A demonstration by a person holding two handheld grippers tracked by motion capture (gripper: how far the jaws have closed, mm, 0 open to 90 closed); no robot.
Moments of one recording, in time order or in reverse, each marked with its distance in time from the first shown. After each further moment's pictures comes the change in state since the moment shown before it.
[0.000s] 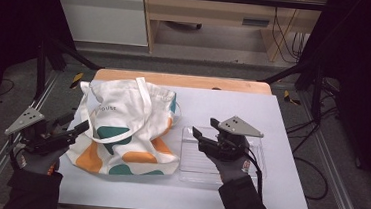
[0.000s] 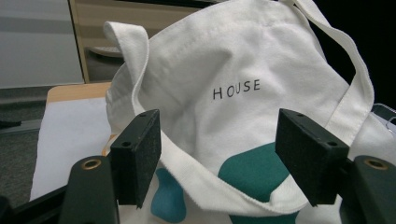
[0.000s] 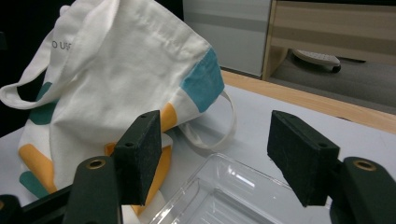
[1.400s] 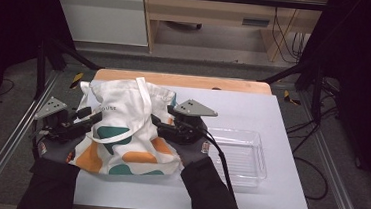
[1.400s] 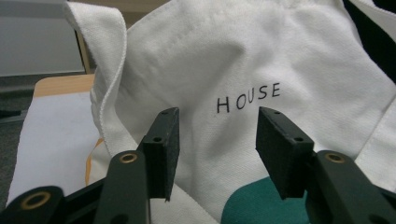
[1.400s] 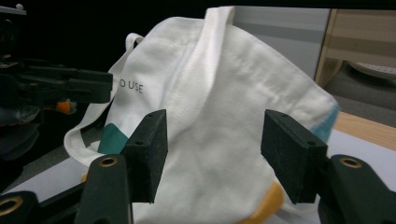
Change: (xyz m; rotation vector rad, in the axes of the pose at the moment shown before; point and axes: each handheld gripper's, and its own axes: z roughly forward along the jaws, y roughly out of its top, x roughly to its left) left arm -0.002 0.004 0.044 0.065 0.023 -0.009; right arm 0.062 0.036 0.070 -0.025 0.166 -0.004
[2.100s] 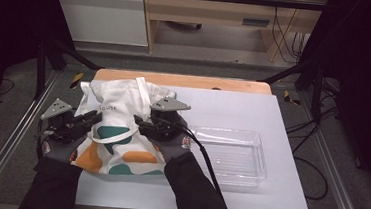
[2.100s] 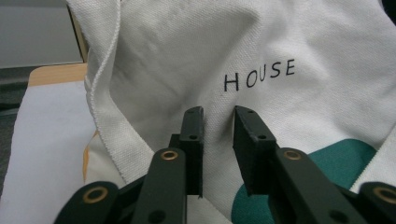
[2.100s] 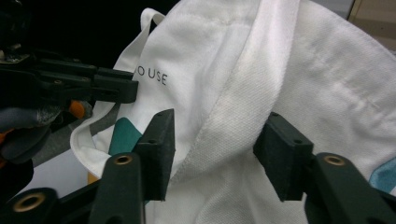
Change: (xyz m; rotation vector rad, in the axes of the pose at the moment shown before) left arm 0.004 -0.008 0.011 0.046 0.001 0.020; right arm 0.025 0.003 0.041 0.093 0.025 -0.027
